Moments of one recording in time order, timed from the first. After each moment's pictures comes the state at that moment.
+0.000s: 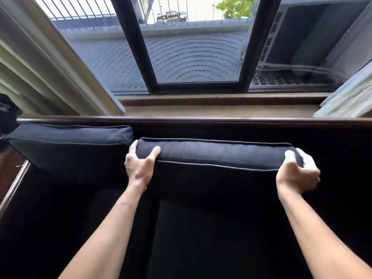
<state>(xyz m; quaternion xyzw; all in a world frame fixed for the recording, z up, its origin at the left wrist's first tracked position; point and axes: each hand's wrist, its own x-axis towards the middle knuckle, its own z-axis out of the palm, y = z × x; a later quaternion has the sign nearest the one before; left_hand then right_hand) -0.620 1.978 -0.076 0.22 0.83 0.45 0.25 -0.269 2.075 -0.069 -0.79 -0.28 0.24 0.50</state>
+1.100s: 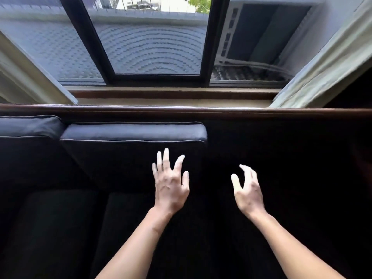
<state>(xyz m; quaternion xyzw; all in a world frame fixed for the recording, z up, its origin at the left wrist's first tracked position) -0.353 1.989 -0.151 0.59 0.75 0.26 0.16 -0.119 2.033 -0.154 -0.70 -0.60 0.33 0.21</state>
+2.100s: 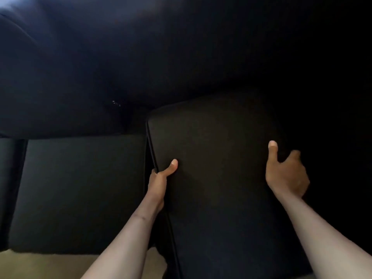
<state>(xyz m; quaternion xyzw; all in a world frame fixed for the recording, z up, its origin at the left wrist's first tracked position) -0.066 1.925 -0.398 -0.02 0.73 0.36 0.58 0.237 2.024 -0.379 -0.88 -0.45 0.17 0.02</state>
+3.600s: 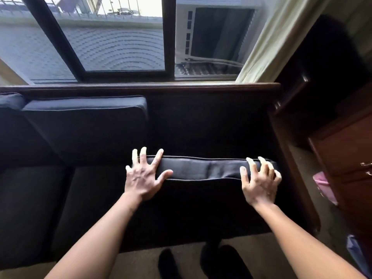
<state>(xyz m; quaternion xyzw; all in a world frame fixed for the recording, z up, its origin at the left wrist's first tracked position) -0.200 1.868 -0.105 0.66 0.75 0.02 0.11 0.172 1.907 -0.113 -0.72 -0.68 -0.03 0.13</state>
